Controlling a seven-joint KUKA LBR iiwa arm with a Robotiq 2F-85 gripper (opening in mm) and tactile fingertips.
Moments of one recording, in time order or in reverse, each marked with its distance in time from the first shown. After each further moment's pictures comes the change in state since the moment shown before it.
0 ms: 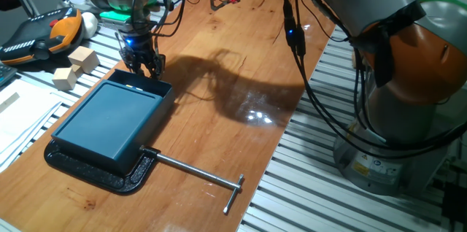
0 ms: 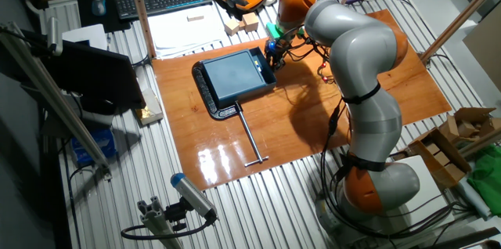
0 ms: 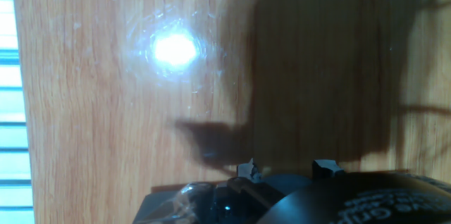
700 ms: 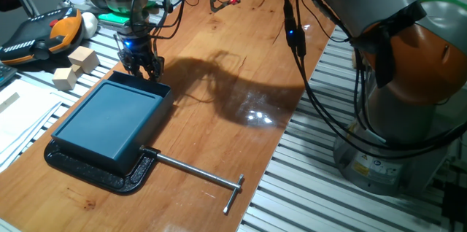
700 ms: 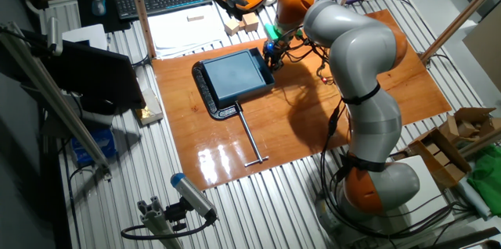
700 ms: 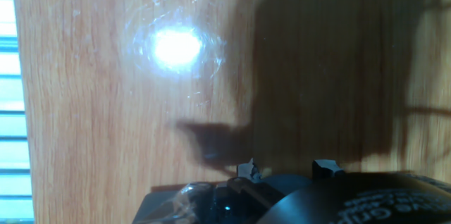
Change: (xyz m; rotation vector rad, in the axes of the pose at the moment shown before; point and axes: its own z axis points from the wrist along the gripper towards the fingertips) arm 0.007 0.000 0.001 -0.004 -0.001 -0.008
